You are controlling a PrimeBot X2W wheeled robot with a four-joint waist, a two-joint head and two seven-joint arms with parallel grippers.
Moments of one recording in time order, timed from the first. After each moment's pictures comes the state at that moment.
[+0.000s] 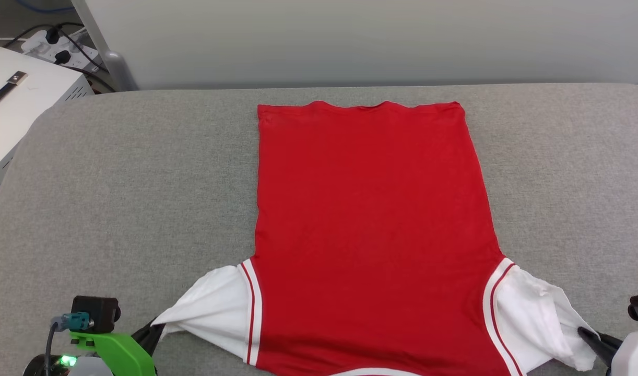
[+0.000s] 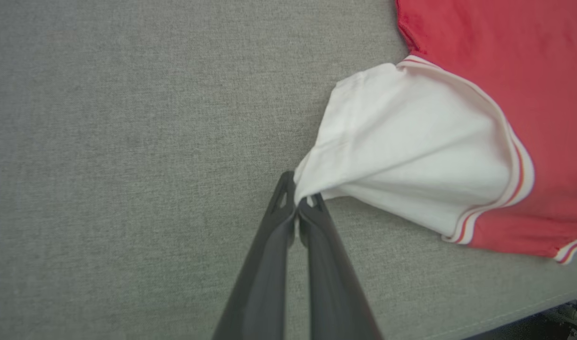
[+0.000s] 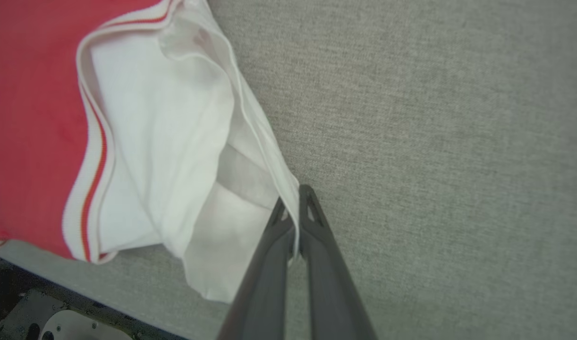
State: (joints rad) left arm -0.26 0.88 -0.99 0.14 -1.21 0.18 -0.13; right arm -0.08 -0.78 0.58 0.35 0.88 0.13 0.09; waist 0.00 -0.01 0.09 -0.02
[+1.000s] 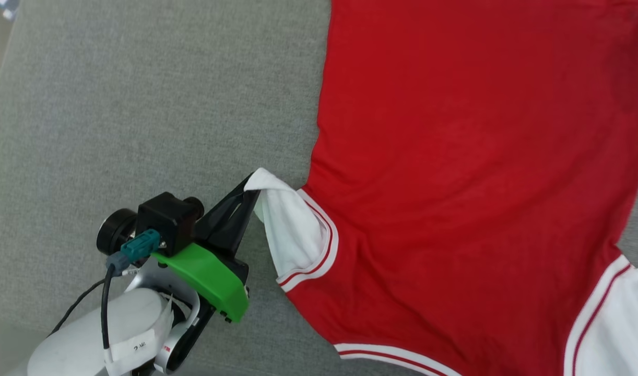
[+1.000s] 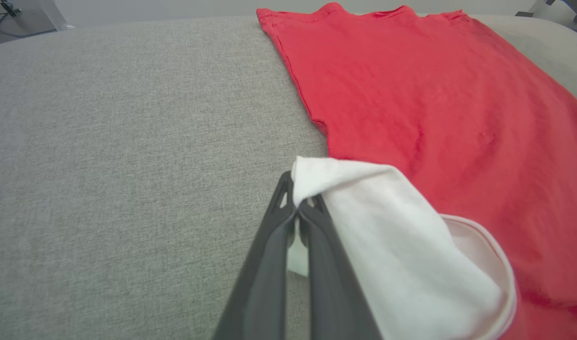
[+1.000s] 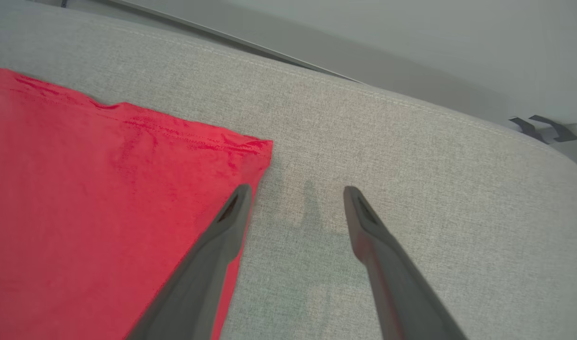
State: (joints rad) left arm -0.56 0.76 -0.98 -0.20 -0.89 0.30 -0.19; right arm -1.20 -0.70 0.30 0.50 0.63 0.13 0.99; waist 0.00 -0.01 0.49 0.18
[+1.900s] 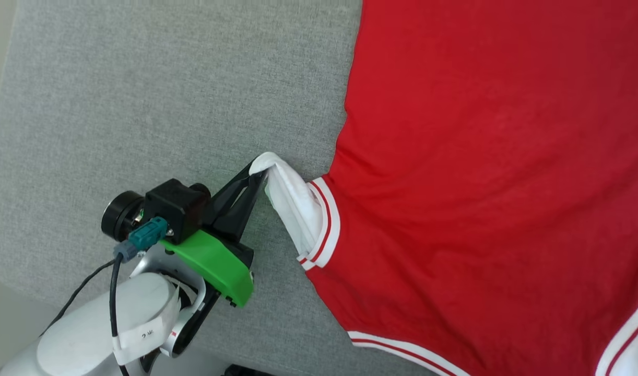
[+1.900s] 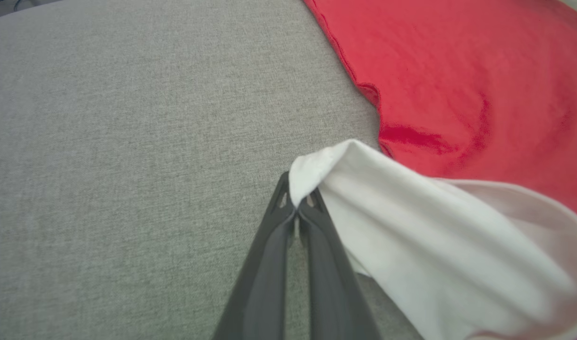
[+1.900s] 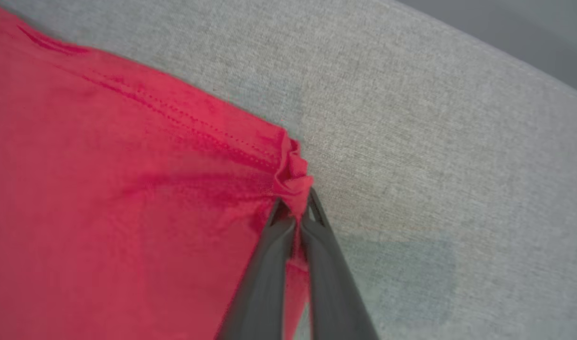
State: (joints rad) left arm -0.62 0.72 -0.99 -0.16 -0.86 0.28 -0.20; right arm -1.23 -0.67 0.41 0.62 0.62 0.13 0.96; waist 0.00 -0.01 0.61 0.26
